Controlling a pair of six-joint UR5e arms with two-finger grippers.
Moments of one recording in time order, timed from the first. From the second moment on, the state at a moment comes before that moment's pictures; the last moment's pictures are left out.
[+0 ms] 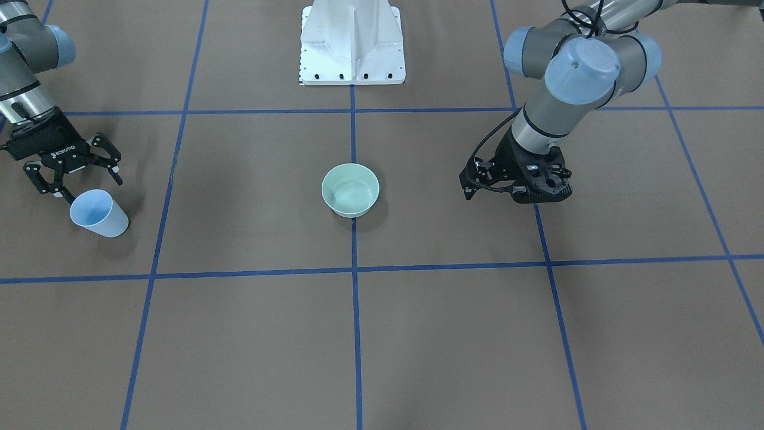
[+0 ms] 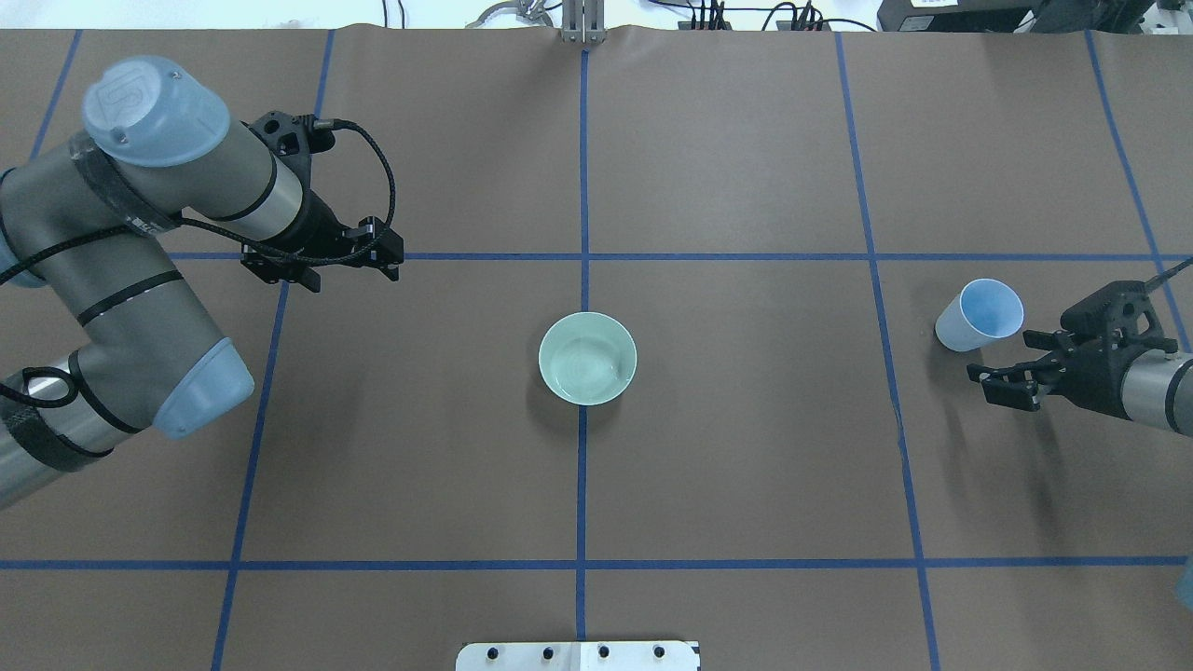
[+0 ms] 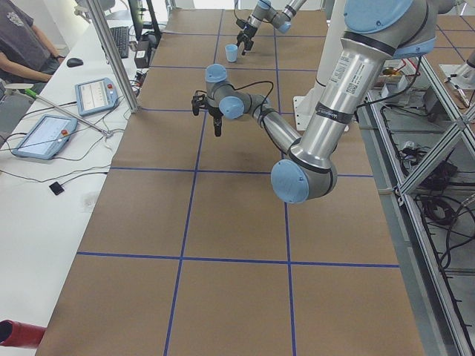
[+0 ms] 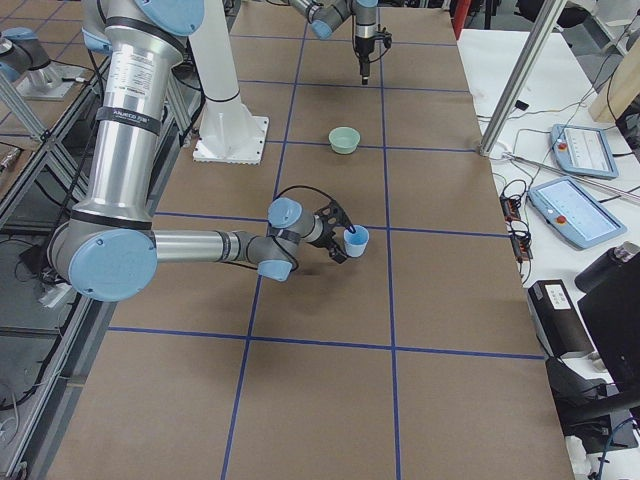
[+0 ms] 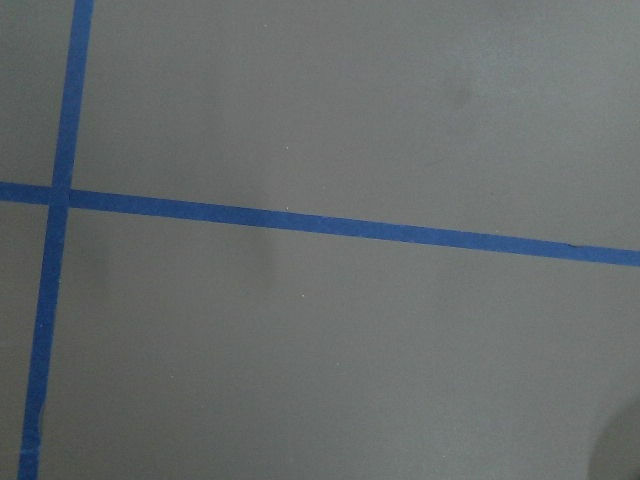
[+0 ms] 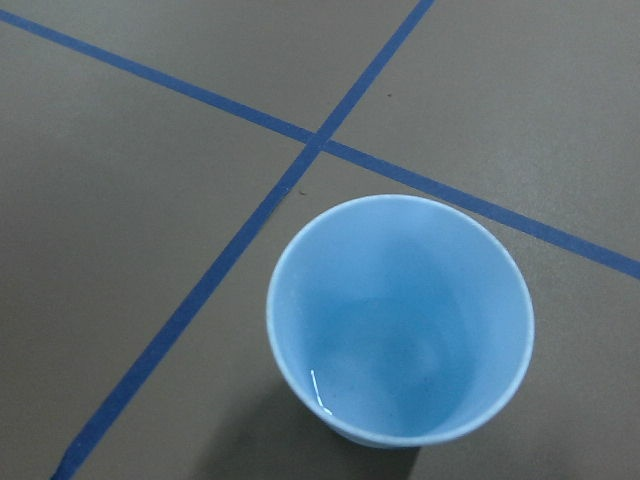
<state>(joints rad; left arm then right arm) -0.79 -2.03 -1.75 -1.73 -2.11 -1.14 0.68 -1.80 1.64 -0.28 1.66 0.70</state>
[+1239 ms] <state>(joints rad) -0.79 -2.03 -1.78 -1.73 -2.11 -1.15 0.68 -1.73 1.58 -0.22 1.58 0.71</state>
